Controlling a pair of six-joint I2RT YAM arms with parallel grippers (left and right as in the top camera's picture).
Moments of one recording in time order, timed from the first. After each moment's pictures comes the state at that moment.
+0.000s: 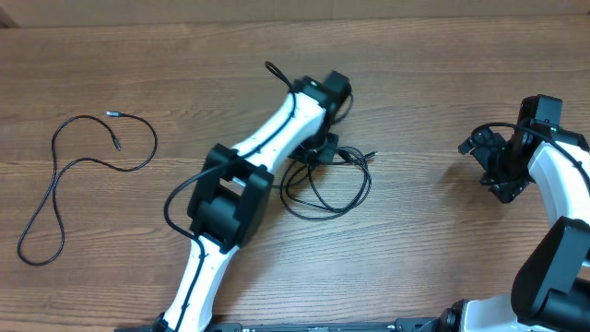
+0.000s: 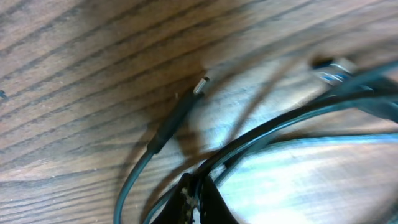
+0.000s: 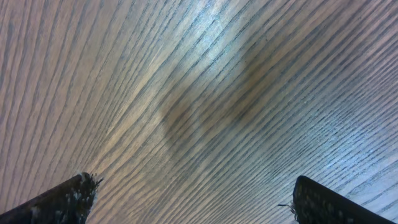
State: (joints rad) left arm -0.56 2.36 1.97 -1.21 0.07 -0.29; right arm -0.33 1.67 1.13 -0.81 -0.12 0.59
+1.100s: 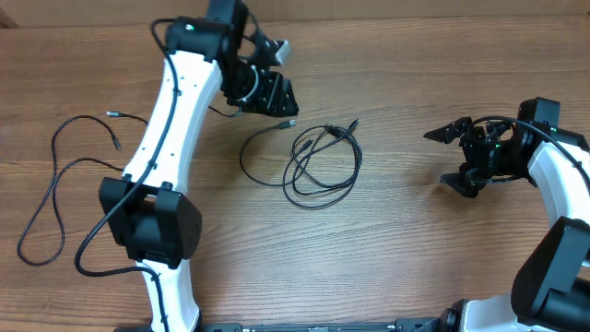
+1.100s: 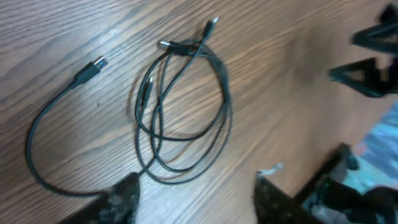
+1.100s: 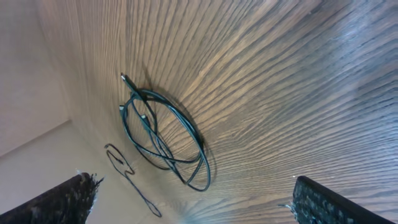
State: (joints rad) left arm -0.26 2.08 2.10 -1.38 0.53 0.08; right arm -0.33 1.67 1.12 -0.87 -0.72 0.59
